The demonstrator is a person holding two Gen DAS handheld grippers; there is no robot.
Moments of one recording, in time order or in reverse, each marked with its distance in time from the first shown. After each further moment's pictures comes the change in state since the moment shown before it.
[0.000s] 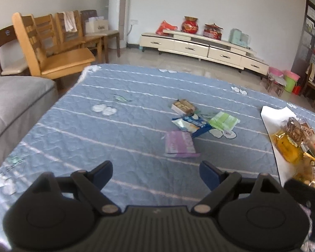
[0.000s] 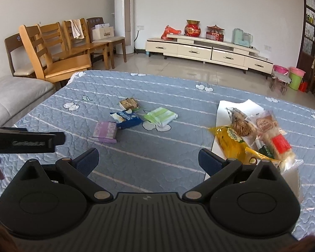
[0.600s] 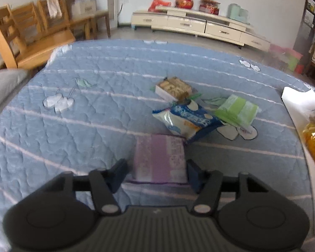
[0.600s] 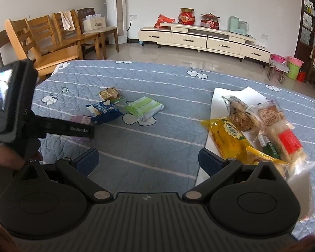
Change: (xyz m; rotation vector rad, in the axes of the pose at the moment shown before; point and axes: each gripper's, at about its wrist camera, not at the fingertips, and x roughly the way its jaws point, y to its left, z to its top) left arm 0.117 -0.034 0.015 0.061 0.106 0.014; right arm 0.058 -0.018 0.006 0.024 0.061 -0.012
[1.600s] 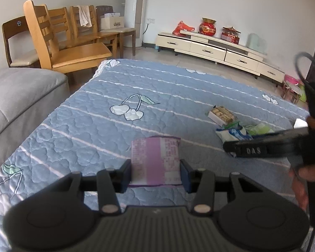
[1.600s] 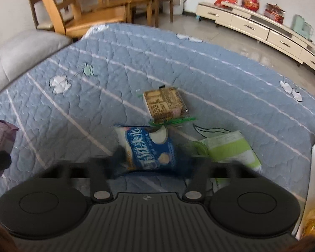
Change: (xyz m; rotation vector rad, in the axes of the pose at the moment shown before) left arm -0.068 0.082 -0.017 -0.134 -0.116 0.055; right arm 0.173 0.086 0.077 -0.190 0.182 0.235
